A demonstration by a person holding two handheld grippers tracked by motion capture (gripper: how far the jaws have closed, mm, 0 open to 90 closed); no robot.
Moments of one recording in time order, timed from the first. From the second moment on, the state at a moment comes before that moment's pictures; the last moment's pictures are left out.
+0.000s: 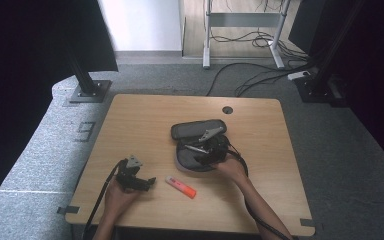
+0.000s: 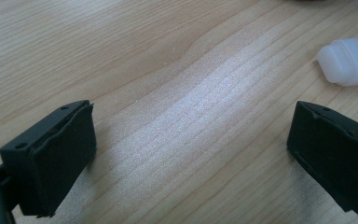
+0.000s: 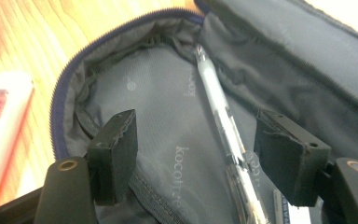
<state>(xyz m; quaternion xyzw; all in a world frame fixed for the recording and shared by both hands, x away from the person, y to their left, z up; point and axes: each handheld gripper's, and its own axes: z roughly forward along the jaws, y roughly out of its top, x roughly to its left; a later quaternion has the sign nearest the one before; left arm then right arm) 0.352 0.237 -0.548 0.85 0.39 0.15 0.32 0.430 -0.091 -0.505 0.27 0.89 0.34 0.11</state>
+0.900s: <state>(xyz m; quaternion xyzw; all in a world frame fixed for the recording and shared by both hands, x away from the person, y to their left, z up) 0.352 0.237 -0.548 0.85 0.39 0.15 0.32 0.409 -0.124 -0.510 0.29 0.86 0.40 0.12</state>
